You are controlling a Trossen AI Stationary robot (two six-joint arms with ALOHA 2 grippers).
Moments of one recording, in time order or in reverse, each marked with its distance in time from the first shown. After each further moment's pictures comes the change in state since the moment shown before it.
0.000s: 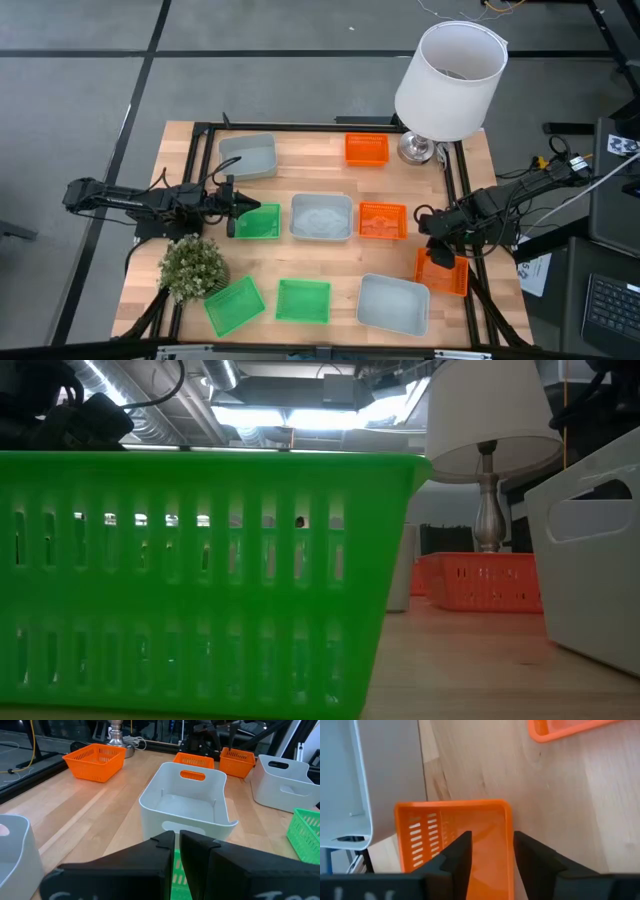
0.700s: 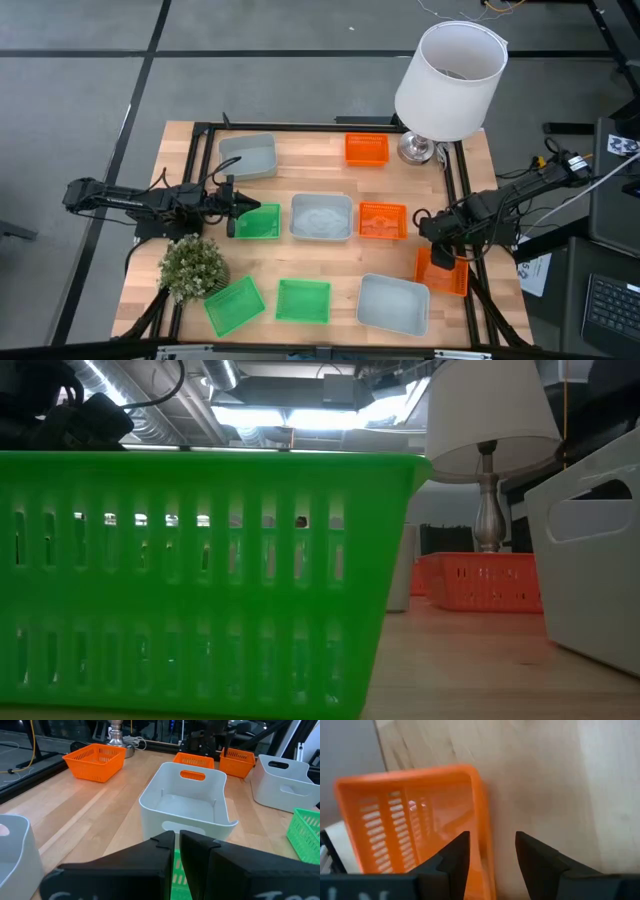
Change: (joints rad) left arm 0.000 0.000 0.000 0.000 0.000 0.000; right arm 0.000 0.073 -0.065 0.010 -0.020 0.003
